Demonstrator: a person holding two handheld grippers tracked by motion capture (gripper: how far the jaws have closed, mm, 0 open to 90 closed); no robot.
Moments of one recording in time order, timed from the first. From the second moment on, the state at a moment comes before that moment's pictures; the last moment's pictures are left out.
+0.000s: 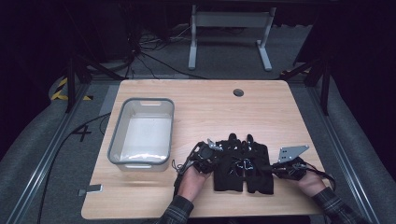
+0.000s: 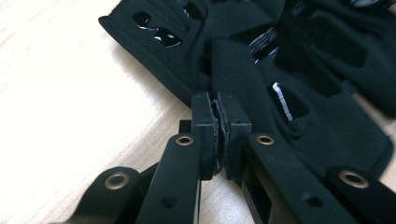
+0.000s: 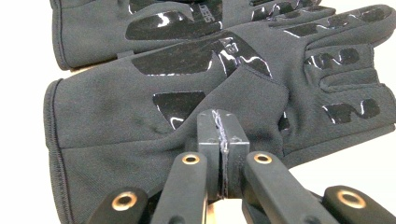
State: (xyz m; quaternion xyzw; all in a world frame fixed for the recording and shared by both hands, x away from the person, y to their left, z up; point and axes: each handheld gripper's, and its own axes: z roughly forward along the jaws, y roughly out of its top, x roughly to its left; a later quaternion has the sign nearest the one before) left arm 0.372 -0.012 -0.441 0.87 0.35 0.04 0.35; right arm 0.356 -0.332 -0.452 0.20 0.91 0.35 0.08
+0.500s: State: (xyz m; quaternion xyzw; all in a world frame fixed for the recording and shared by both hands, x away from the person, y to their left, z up) left arm 0.370 -0.004 -0.418 0.84 0.34 0.01 0.41; right arm 0.362 -0.318 -0.451 0.20 0.91 0.35 0.07
